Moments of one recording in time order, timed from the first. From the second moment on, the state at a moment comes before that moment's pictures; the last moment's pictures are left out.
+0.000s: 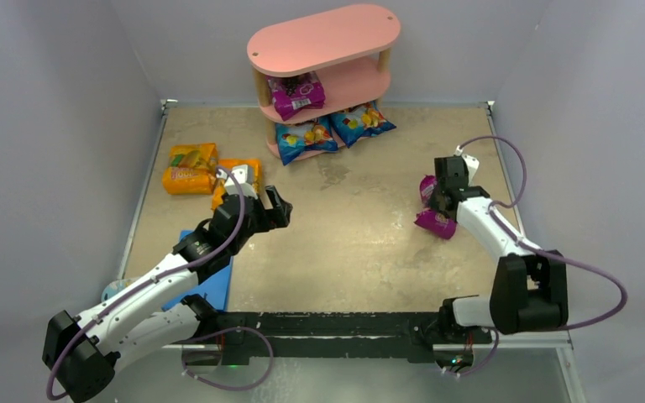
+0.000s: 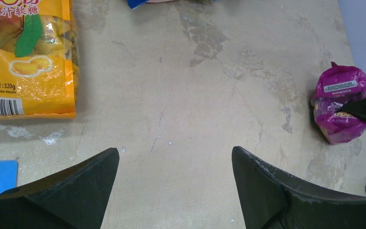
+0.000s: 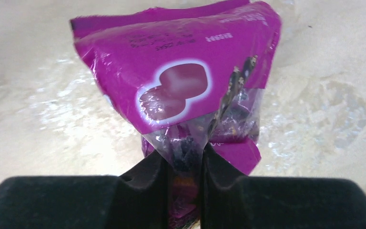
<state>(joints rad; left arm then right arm) -0.70 0.88 0.62 -0.19 -0.34 -0.65 0.13 1.37 0.85 -0.48 0.37 0.51</state>
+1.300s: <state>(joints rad) -1.01 1.50 0.92 0.51 -0.37 -0.19 0.33 1.03 0.71 0.28 -0.24 1.24</state>
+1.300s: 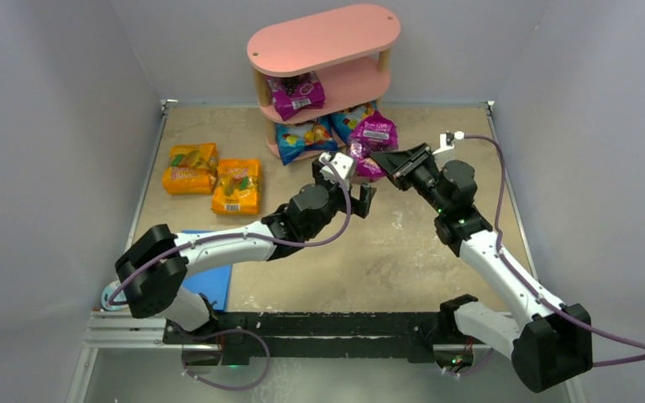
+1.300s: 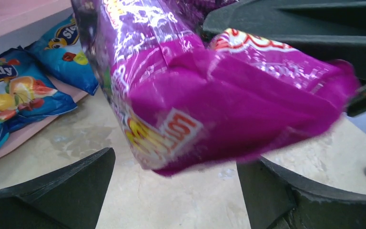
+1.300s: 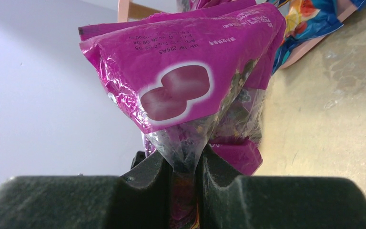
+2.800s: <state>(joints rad) -0.78 1.10 0.82 -0.01 0.37 -0.43 0.34 1.08 0.69 0.27 -0.89 0.21</state>
